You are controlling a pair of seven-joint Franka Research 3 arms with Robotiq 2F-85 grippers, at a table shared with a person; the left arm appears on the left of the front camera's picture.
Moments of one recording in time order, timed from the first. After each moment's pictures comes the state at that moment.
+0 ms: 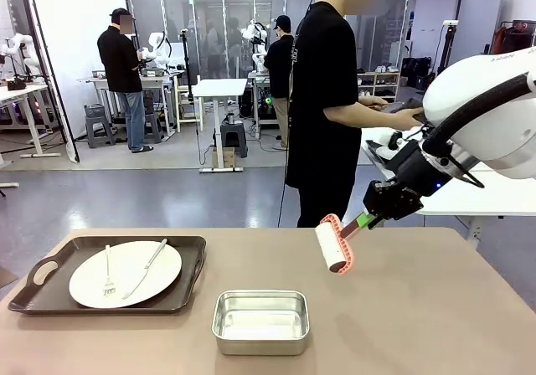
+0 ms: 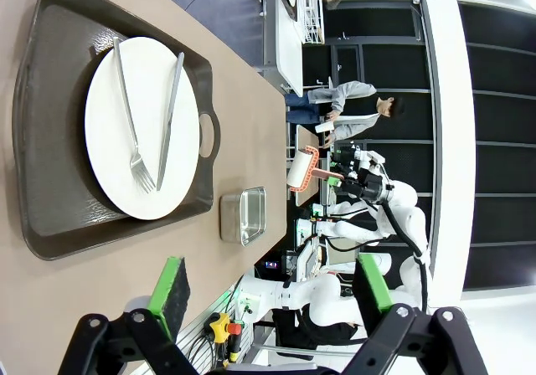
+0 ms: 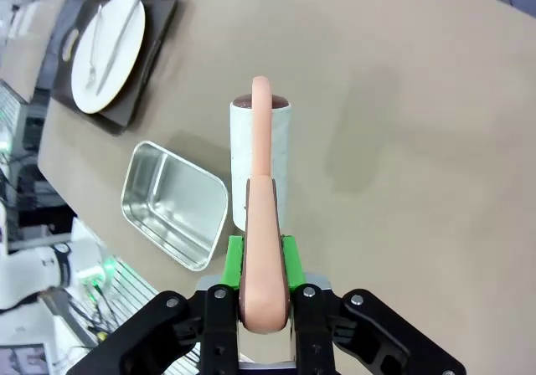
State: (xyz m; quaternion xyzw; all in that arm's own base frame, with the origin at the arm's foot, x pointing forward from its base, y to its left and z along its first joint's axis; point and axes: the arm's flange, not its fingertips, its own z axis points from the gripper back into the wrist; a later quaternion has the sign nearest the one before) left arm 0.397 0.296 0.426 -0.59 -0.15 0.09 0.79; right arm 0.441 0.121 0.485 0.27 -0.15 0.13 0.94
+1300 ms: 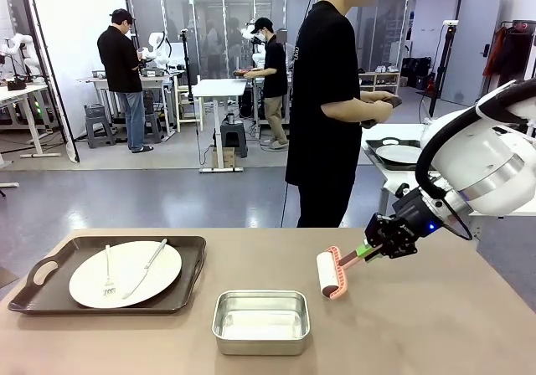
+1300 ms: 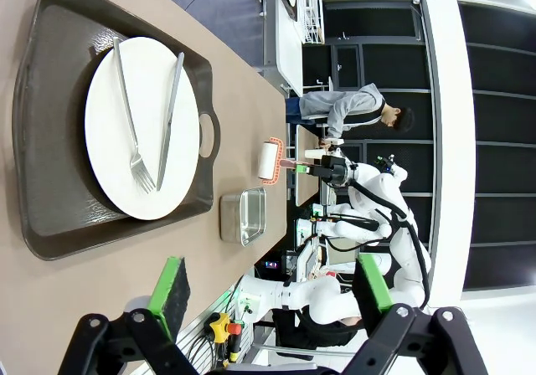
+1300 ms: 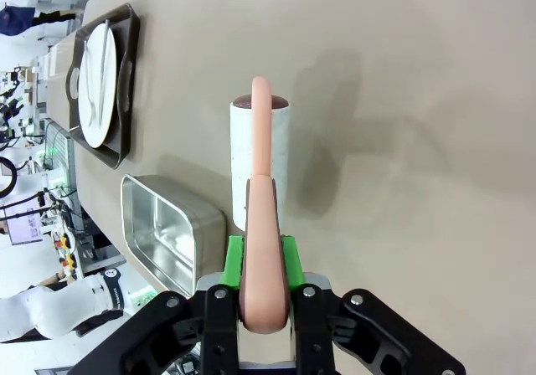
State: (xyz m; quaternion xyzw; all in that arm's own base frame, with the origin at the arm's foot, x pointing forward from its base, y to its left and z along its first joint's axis) left arm 0.397 0.296 0.426 -0.59 -0.15 0.09 0.79; right arm 0.491 0.085 0.371 0.37 -0.07 0.03 0.93
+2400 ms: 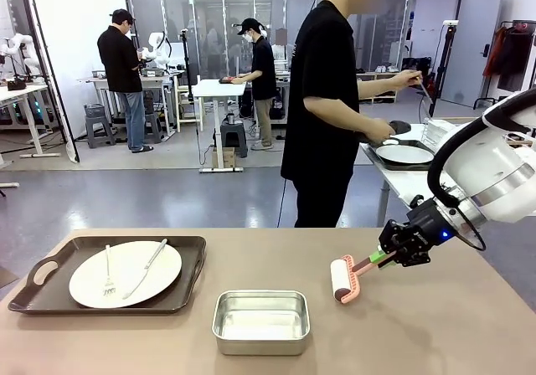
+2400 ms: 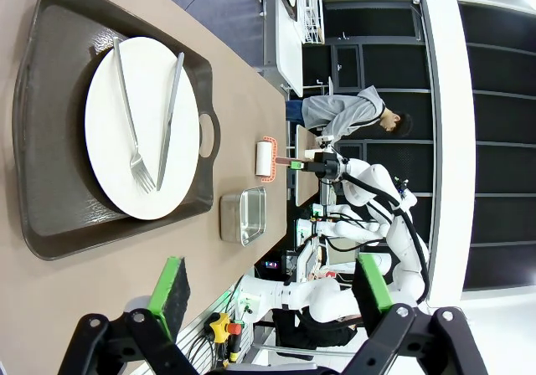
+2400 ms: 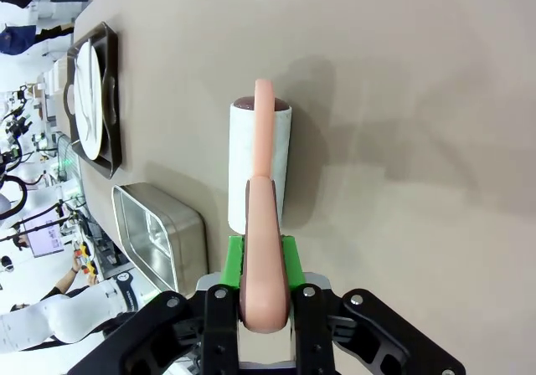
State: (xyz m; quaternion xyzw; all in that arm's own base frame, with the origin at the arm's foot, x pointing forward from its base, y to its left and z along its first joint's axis) left arm 0.397 0.296 0.426 -0.59 -0.15 0.09 0.79; right arm 0.508 0.045 0.347 0.38 -0.03 -0.01 0.92
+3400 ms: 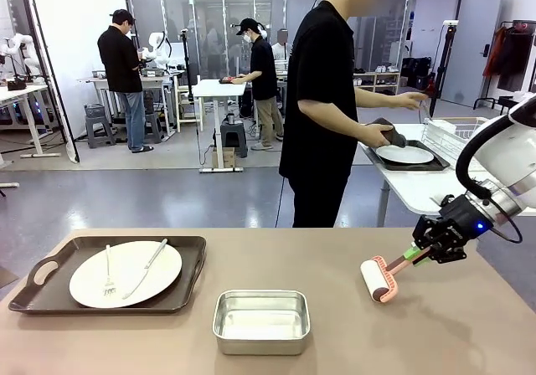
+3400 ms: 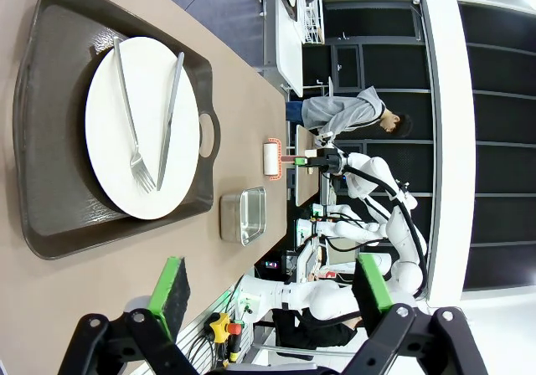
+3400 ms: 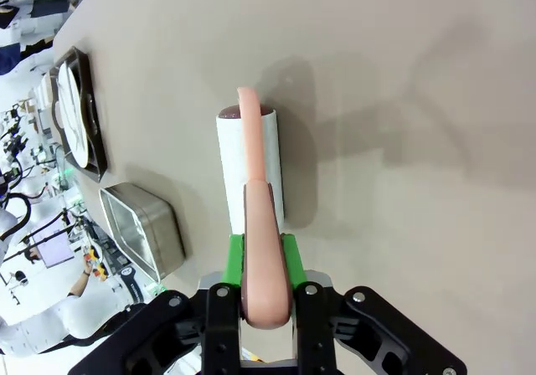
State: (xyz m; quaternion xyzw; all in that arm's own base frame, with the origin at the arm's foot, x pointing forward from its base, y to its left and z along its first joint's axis) left arm 0.397 0.296 0.426 -0.59 -0.15 0.09 0.79; right arm 0.526 -0.032 0.352 0.36 0.00 -0.06 0.93
